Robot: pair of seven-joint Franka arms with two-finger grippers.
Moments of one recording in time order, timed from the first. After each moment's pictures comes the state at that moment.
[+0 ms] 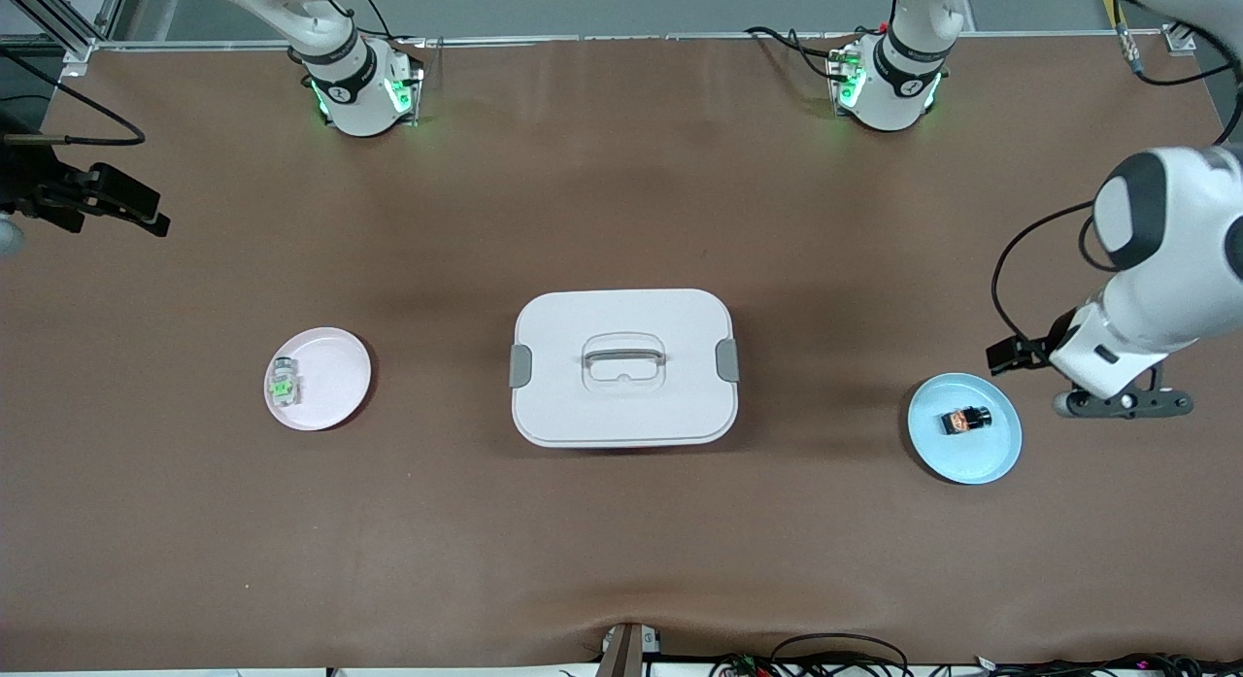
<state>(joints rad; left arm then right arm) -0.01 0.32 0.00 -1.76 0.06 2.09 -0.03 0.02 0.02 0.00 -1.47 0.03 1.44 0.09</state>
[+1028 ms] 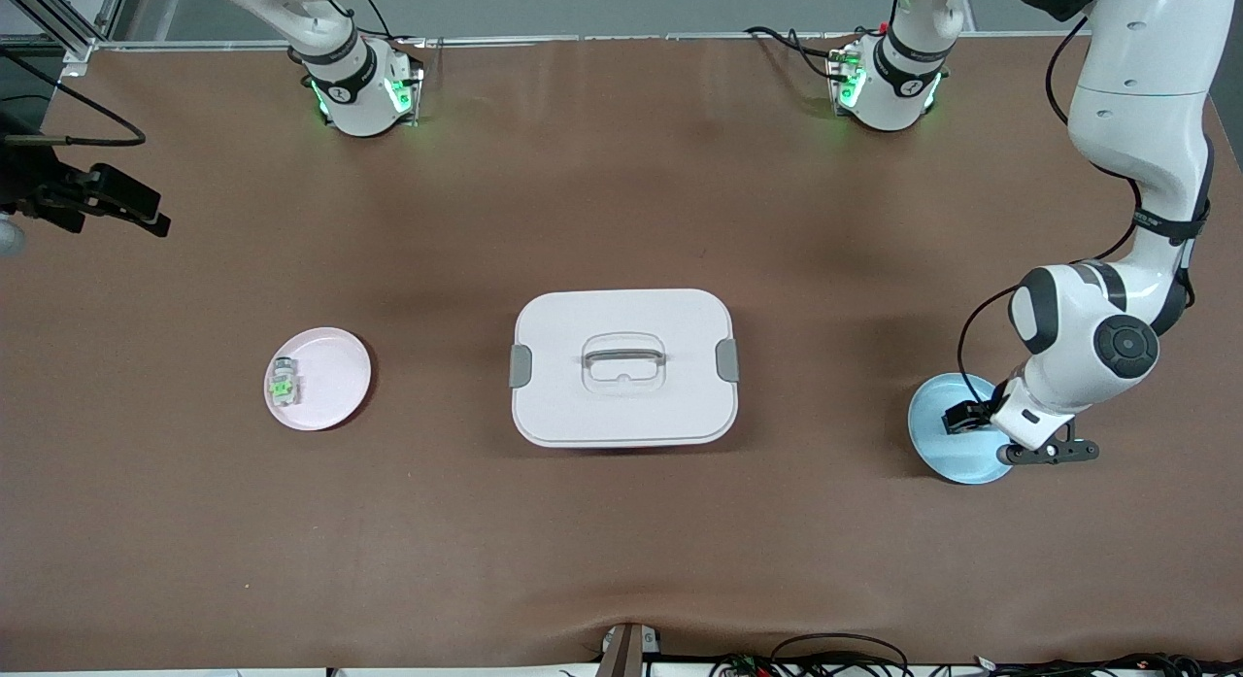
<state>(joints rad) 0.06 0.62 0.00 -1.82 0.06 2.52 -0.03 0.02 0.02 -0.01 -1.47 0.03 1.44 0.09</state>
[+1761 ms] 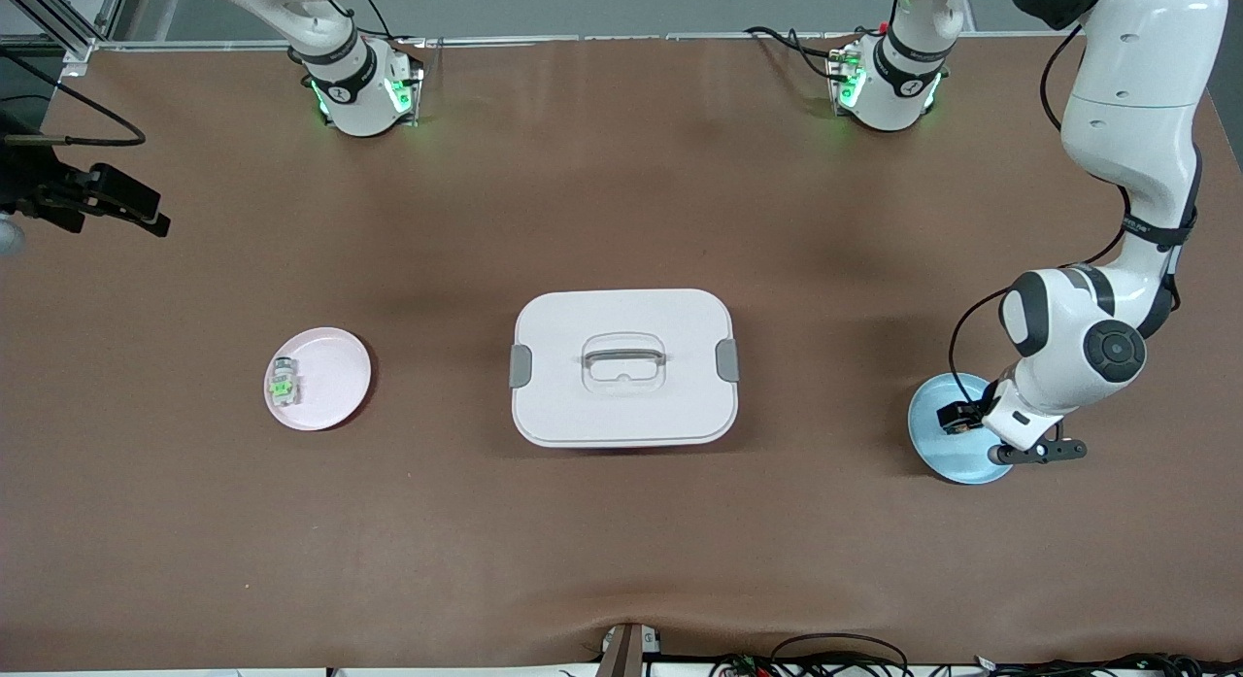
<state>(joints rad) 0.06 0.65 -0.01 -1.82 0.04 2.53 -0.04 0.02 0.02 -0.01 -1.47 0.03 1.44 0.09</state>
